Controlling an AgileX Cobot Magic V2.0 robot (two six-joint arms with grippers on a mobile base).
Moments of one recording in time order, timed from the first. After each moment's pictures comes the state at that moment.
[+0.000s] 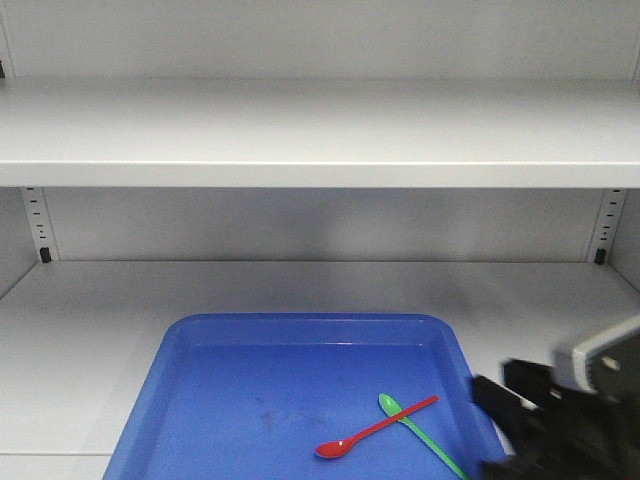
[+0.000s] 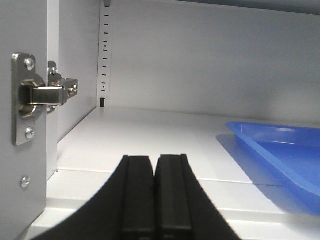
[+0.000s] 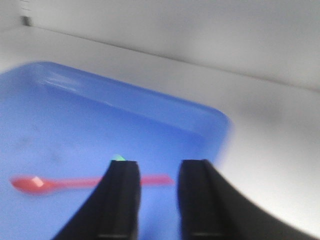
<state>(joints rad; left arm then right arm) -0.02 -0.01 0.03 0.07 -0.08 -0.21 0.37 1.01 -0.58 -0.51 -0.08 0.47</state>
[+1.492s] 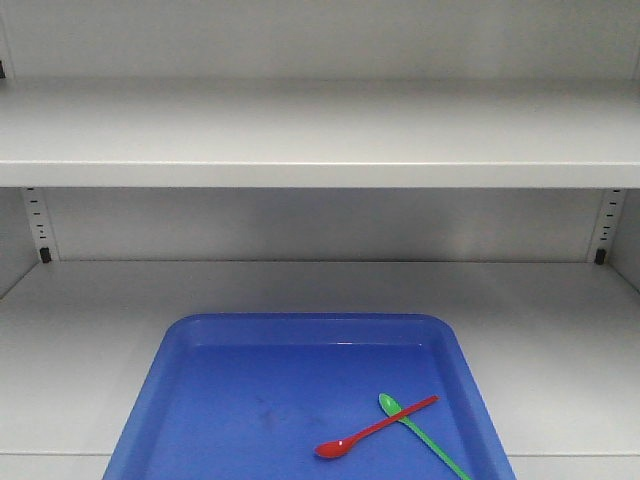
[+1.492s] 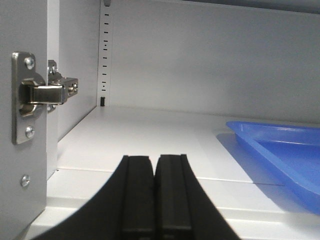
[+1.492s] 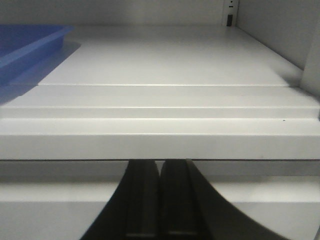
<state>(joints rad) -0.02 -0.01 0.03 0.07 -0.08 -0.21 0.04 -0.01 0.03 -0.14 0.22 0.15</state>
